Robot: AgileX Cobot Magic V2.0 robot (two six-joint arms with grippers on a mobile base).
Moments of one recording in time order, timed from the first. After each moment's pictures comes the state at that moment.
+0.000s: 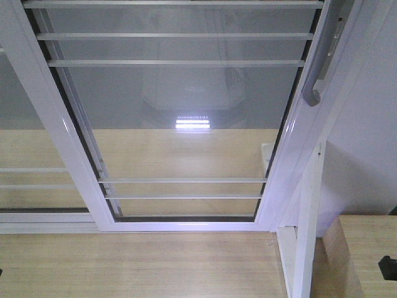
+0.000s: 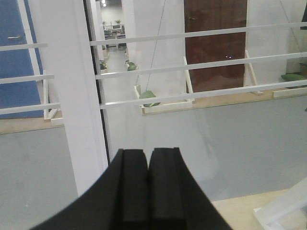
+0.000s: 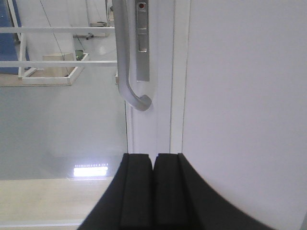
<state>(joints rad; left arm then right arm) -0.15 0.02 0.03 0.02 0.01 0.03 -0.03 -0.01 0.03 -0.08 0.17 0.07</state>
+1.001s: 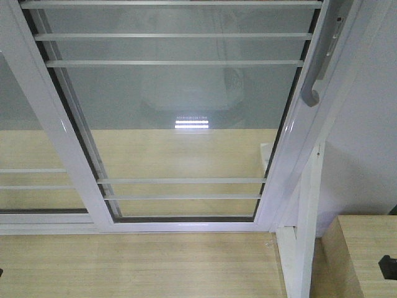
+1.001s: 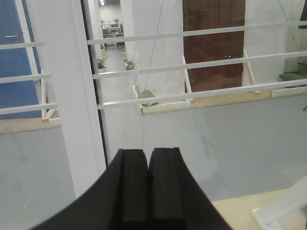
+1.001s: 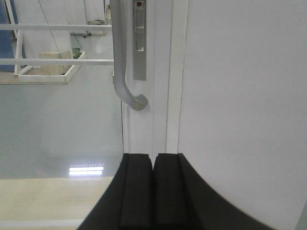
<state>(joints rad) -0.15 0.02 0.03 0.02 0.00 0.03 -0.03 0.00 0.03 -0.10 0.15 0.07</state>
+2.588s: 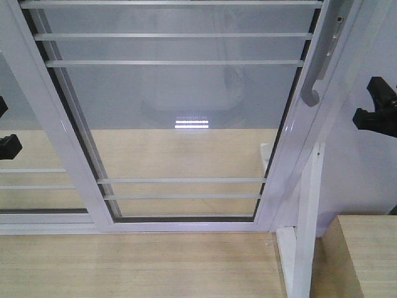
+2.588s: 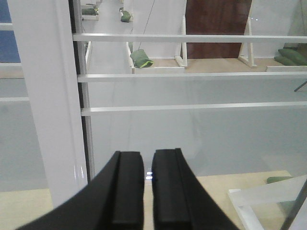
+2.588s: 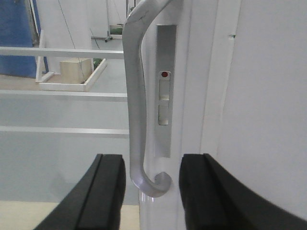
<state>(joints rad) -0.15 0.80 -0.42 0.01 -0.14 -0.10 -0.03 1.11 -0.44 -0.19 -0.48 0.17</state>
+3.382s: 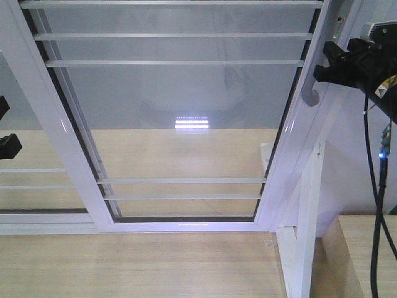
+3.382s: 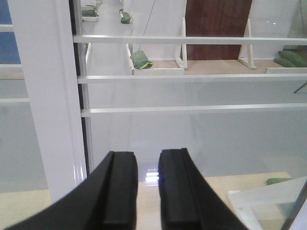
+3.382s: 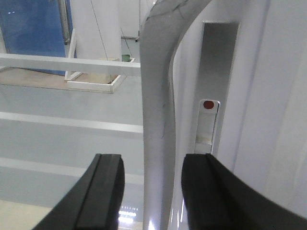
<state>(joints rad) -0.15 0.80 -0.42 0.01 -0.14 -0.10 -0.03 1.64 -0.86 -0.35 -0.63 0.26</state>
